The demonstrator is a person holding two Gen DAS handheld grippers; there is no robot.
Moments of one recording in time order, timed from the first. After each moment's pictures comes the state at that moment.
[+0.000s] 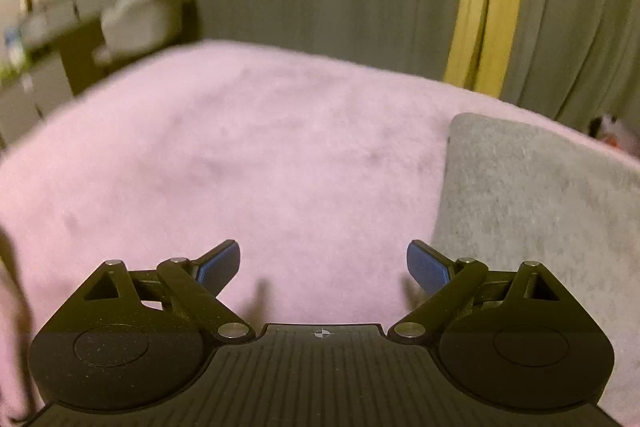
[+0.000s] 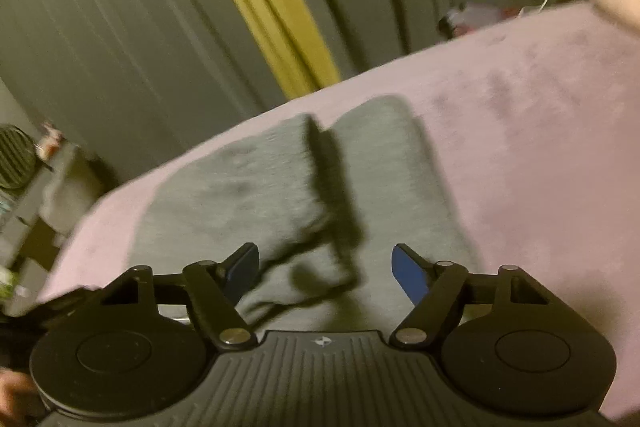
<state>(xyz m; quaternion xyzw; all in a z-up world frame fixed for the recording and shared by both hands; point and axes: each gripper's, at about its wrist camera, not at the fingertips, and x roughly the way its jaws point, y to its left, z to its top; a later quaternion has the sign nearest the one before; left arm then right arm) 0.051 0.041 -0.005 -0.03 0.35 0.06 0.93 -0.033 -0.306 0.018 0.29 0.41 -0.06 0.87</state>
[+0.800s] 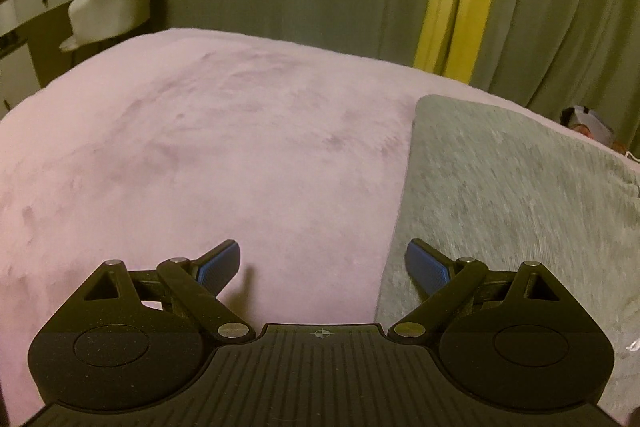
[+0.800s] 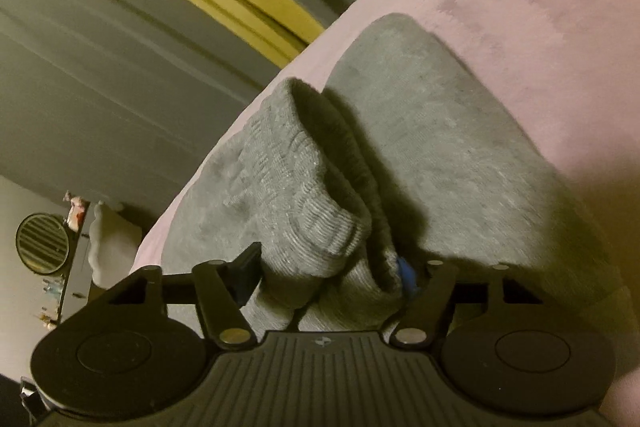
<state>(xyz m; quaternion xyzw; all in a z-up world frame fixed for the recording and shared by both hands) 0.055 0.029 -0.016 -0.02 0.36 0.02 0.93 0.023 -0.319 -0.036 0.44 0.43 -0.07 0.78</state>
